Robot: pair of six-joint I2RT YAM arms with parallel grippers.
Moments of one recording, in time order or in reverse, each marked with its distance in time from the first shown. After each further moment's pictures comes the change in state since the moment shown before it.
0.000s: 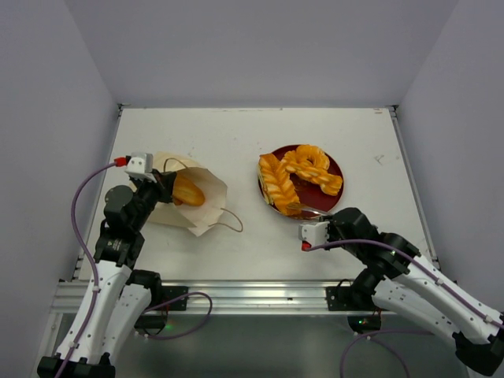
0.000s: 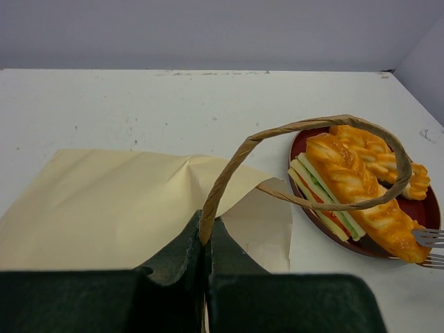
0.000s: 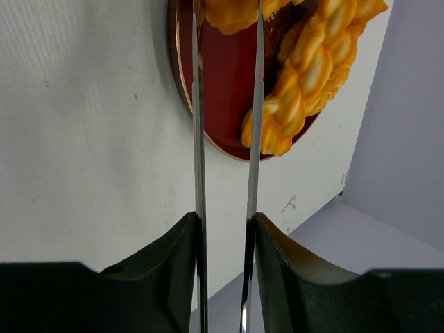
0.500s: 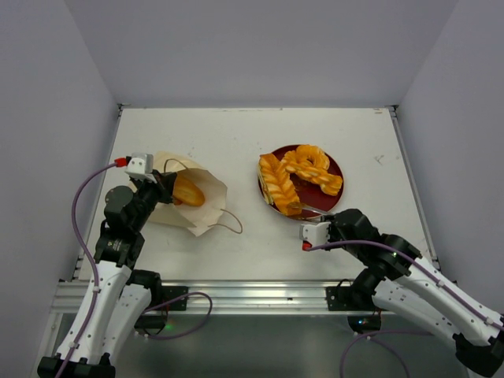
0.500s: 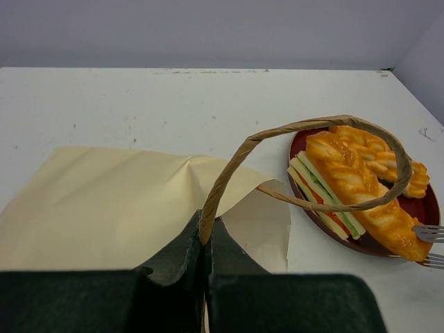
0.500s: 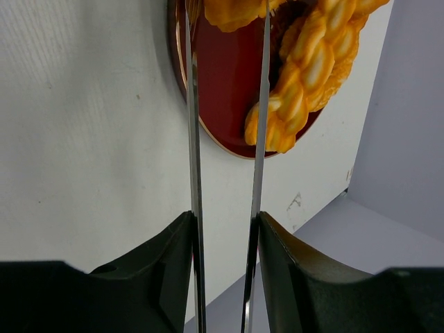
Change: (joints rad) left arm 0.000 -0.002 -0.010 0.000 0.006 0.000; right arm -0.003 -0.021 -0.010 0.000 0.000 0.024
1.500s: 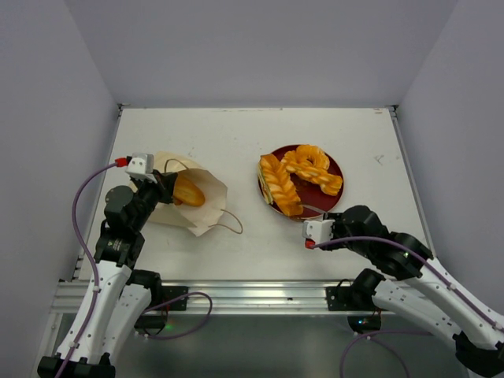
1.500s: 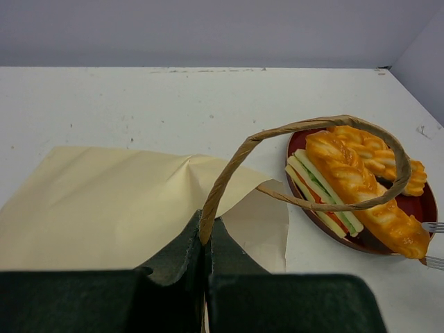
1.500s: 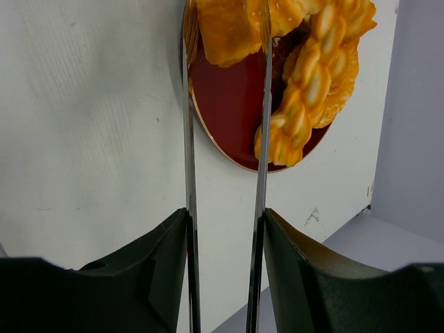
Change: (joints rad) left arm 0.000 0.002 0.000 0.000 0.009 -0.001; right arm 0.000 -0.003 0.109 -0.085 -0.113 0.092
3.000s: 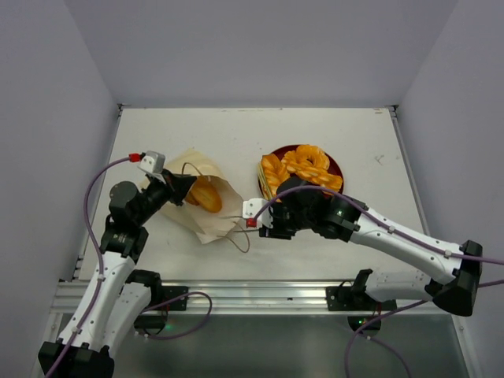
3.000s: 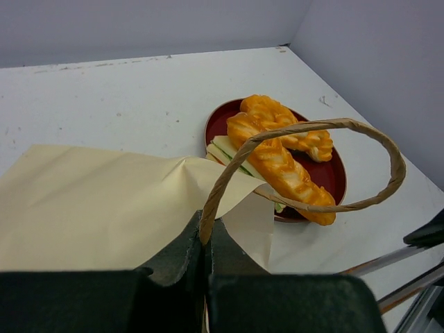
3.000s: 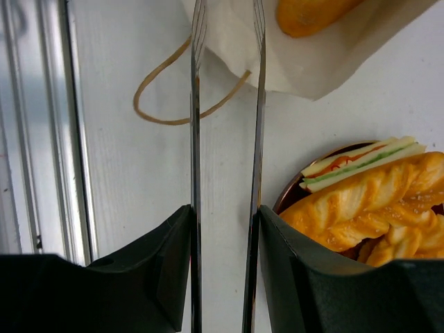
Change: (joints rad) left arm 0.000 0.080 -0.023 0.129 0.308 -0.061; right arm 0.221 0.567 0.343 0.191 -0.349 0.295
